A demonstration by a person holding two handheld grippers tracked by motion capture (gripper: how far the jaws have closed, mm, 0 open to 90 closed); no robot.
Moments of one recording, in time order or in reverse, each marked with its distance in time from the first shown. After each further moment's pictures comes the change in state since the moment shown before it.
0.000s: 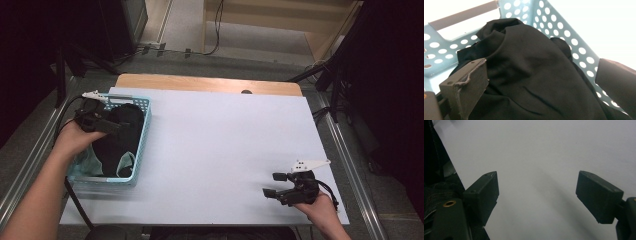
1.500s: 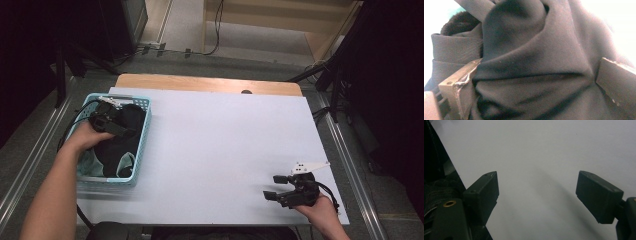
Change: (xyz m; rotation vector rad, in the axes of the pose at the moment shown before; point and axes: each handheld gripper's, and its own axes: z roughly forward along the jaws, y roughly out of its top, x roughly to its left) left arm 0.029 -0.012 0.062 0.149 -0.130 0.019; right arm 0.000 -0.006 0.002 0.018 0.000 0.018
